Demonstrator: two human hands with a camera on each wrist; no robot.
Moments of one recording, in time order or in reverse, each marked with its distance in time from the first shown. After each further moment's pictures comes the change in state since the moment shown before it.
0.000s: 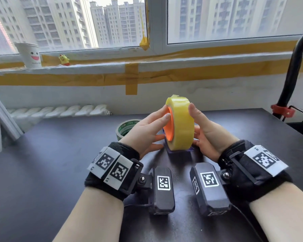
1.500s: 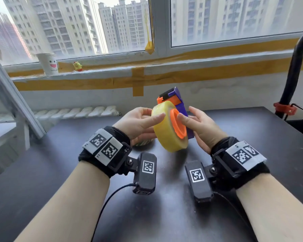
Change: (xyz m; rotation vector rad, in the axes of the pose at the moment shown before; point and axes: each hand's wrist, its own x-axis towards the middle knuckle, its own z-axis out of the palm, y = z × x) left_hand -0.018 0.028 -0.015 0.036 0.088 0.022; right_hand 0.001 0.000 -0.002 0.040 0.089 -0.105
